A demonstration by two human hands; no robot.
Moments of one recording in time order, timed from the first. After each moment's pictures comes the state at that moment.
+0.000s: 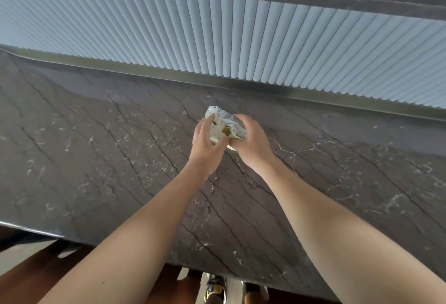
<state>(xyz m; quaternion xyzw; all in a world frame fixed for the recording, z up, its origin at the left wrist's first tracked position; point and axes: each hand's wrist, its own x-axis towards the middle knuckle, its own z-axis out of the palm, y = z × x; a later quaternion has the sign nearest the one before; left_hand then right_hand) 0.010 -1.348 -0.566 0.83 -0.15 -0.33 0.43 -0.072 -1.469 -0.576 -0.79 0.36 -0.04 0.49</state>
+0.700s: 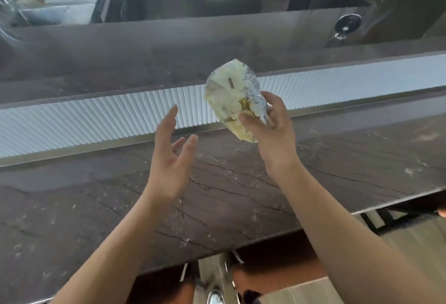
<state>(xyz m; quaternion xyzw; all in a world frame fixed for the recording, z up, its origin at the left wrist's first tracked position) -0.100 -1.276 -0.295 0.66 -0.43 -0.21 0.58 -0.265 -1.406 -0.261 -0.56 0.39 -0.44 0.58</state>
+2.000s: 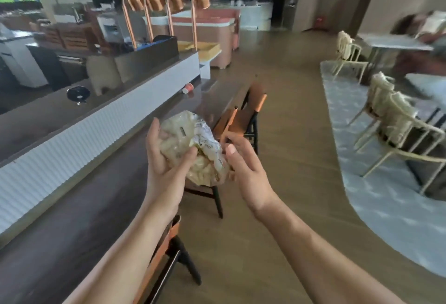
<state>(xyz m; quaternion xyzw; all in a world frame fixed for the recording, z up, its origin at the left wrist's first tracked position) -0.608 -1.251 -0.187 0.25 -0.59 -0.55 0.54 -0.760 -1.162 -0.179 -0.42 0.53 -0.65 0.36</state>
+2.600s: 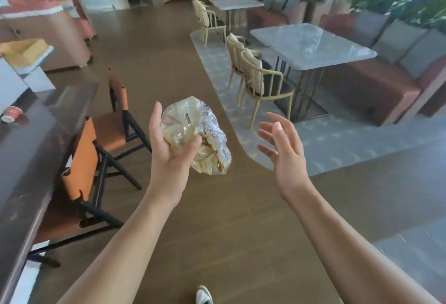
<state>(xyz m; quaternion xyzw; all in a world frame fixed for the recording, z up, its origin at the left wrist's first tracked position) -0.972 -1.095 -0.215 0.06 -0.64 -0.69 0.34 -1.071 -0.896 -0.212 -0.13 0.64 -0.76 0.05</state>
